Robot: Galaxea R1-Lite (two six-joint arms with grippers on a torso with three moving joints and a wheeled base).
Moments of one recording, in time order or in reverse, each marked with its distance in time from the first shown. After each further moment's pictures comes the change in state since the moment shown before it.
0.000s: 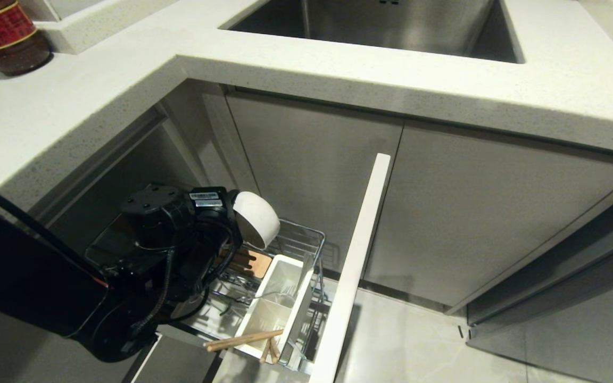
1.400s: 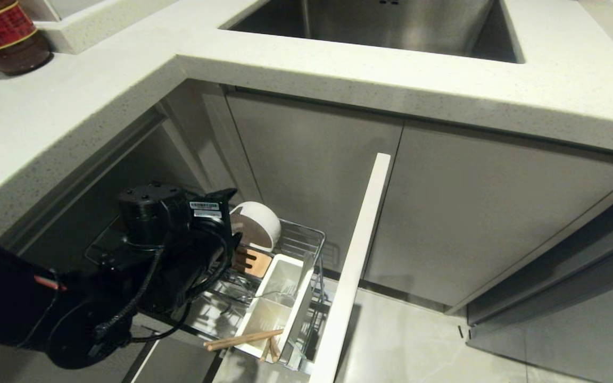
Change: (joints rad) left arm -0.034 -0.146 -0.007 0.370 0.006 0.006; right arm 0.000 0.000 0.000 0.000 0.000 0.000
